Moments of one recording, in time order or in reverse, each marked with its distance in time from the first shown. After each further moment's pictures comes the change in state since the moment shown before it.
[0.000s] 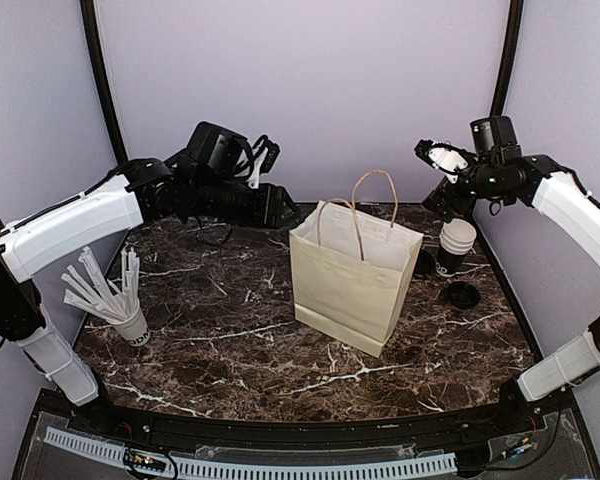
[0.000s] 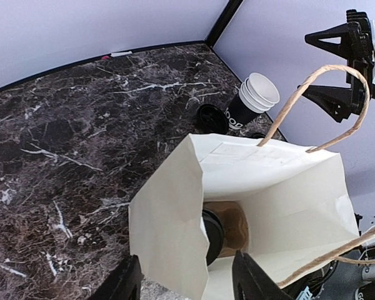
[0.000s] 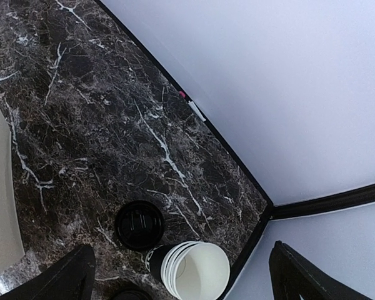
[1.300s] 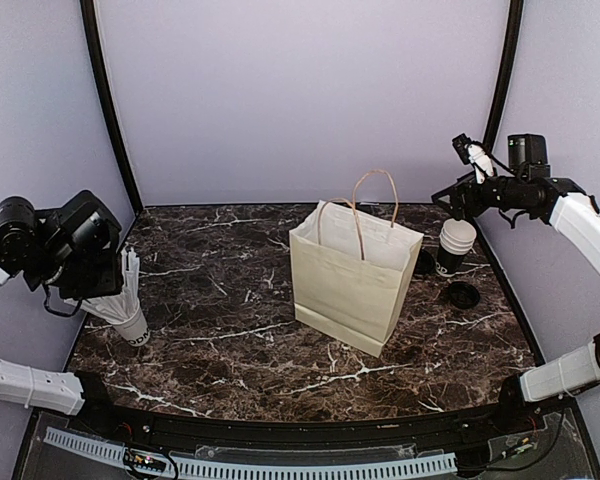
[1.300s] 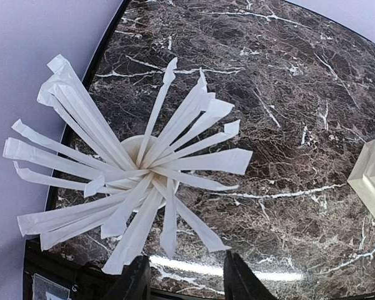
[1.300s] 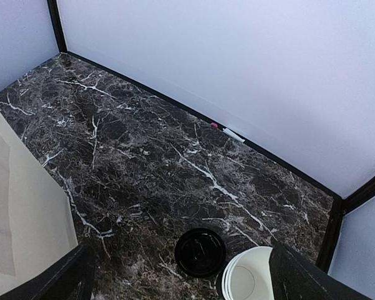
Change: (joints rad) left arm 0.003 -0.655 -0.312 -0.975 -0.584 -0.560; right arm -0.229 -0.106 -0.188 0.183 -0.429 0.324
